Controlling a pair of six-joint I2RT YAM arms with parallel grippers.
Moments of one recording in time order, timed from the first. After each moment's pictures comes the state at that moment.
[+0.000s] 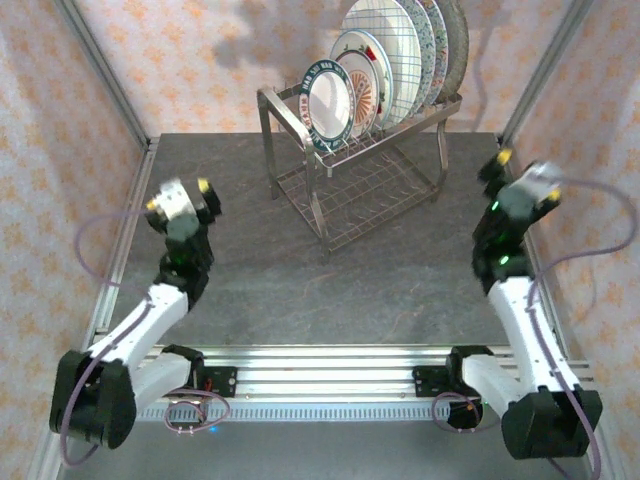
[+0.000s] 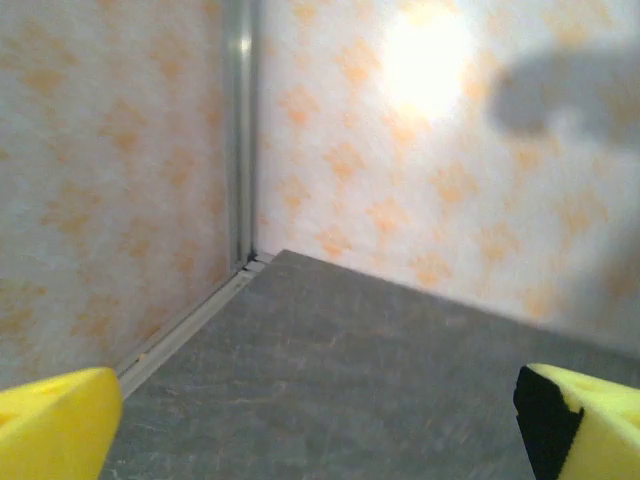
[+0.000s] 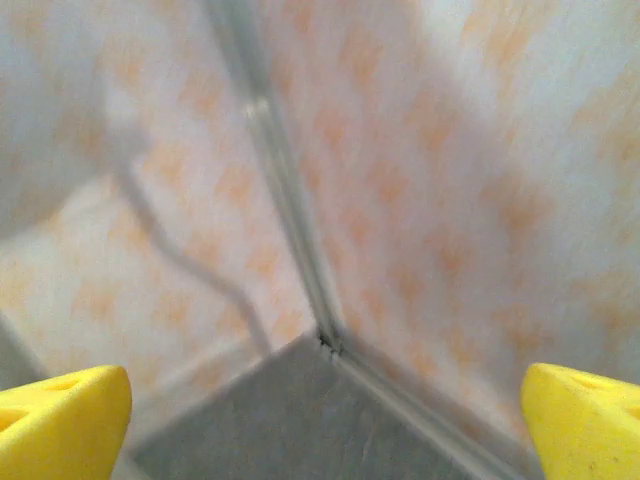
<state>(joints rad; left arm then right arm) -0.17 1.03 0.63 0.37 -0.68 -0.17 0.00 0.97 0.94 0.08 0.64 0.26</state>
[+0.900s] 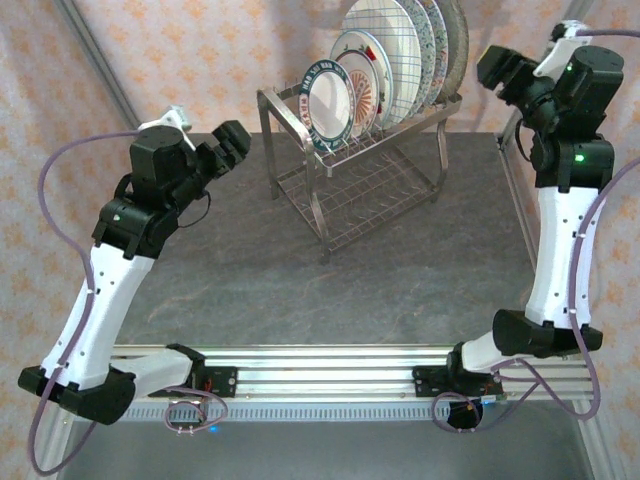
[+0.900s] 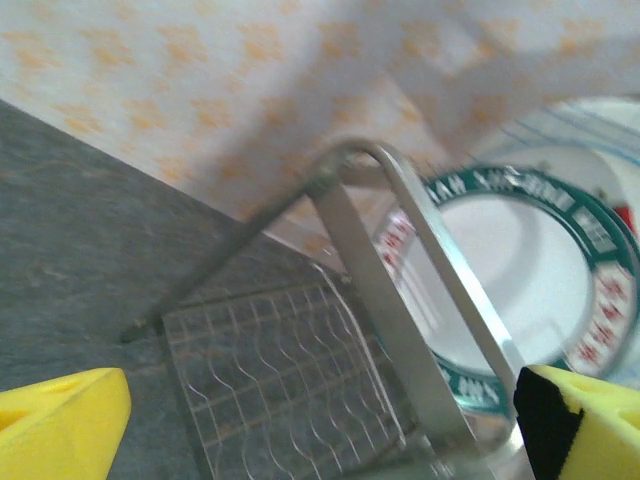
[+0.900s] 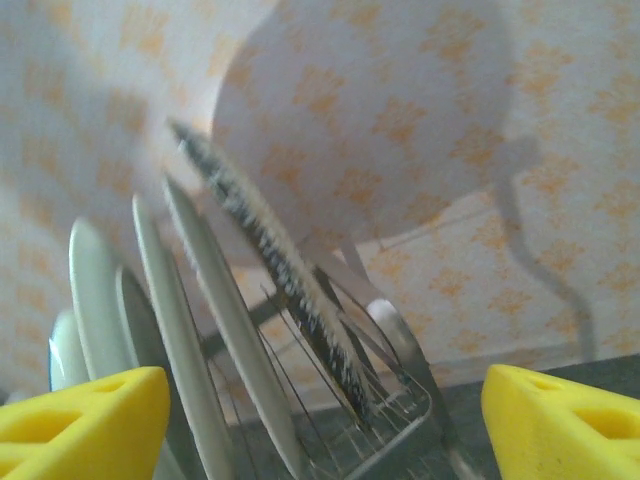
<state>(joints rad) -0.32 1.16 1.57 -0.71 -0.09 -0.77 -0.10 1.48 2.10 -0.71 -0.25 0.31</state>
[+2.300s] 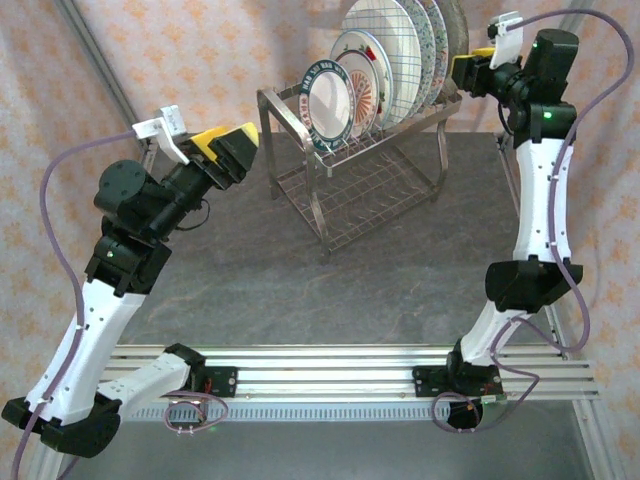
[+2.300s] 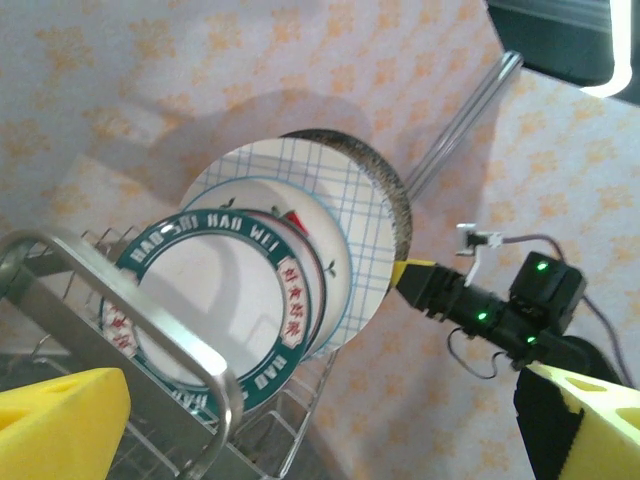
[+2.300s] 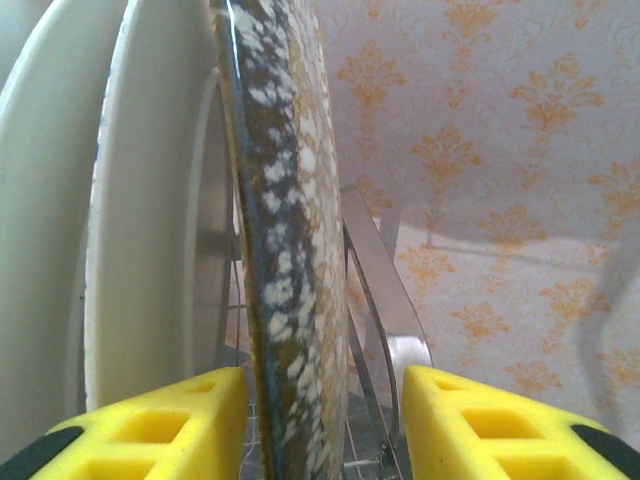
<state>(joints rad) -0.36 0.98 1.35 -0.19 0.18 -0.66 -0.10 1.80 2.25 -0.65 -0.52 -0.12</state>
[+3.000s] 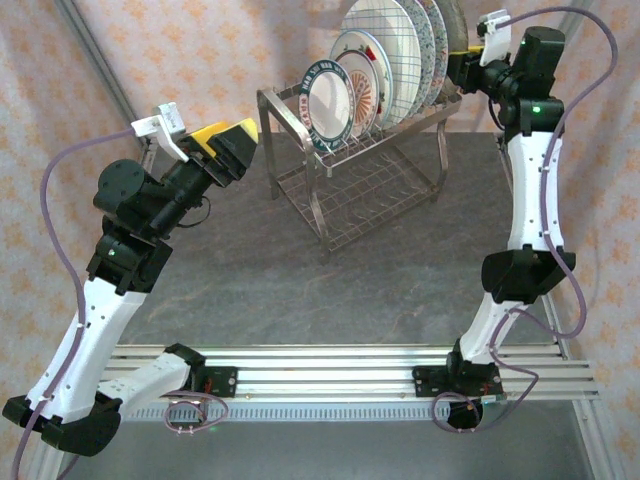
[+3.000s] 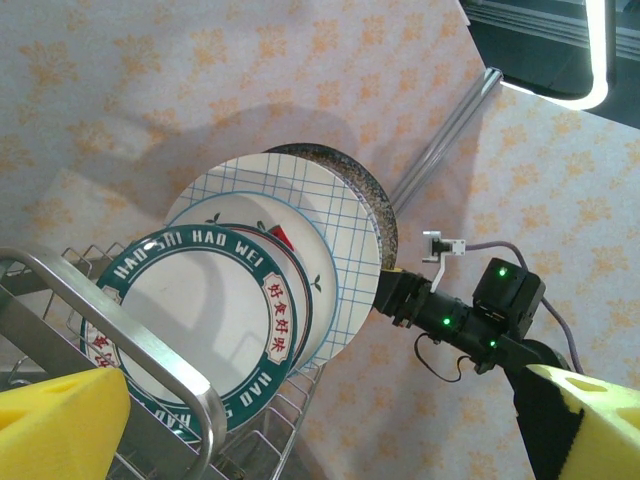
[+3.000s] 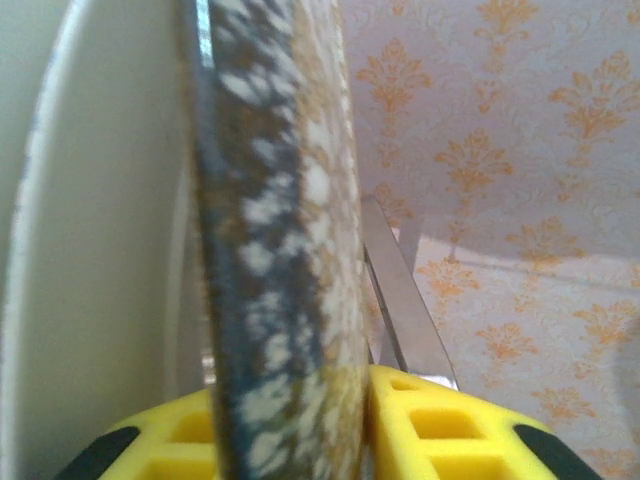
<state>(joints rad) -0.36 0.99 1.35 -0.15 0.19 -0.68 -0.07 1.86 2.29 -0.62 -0.53 -0.12</state>
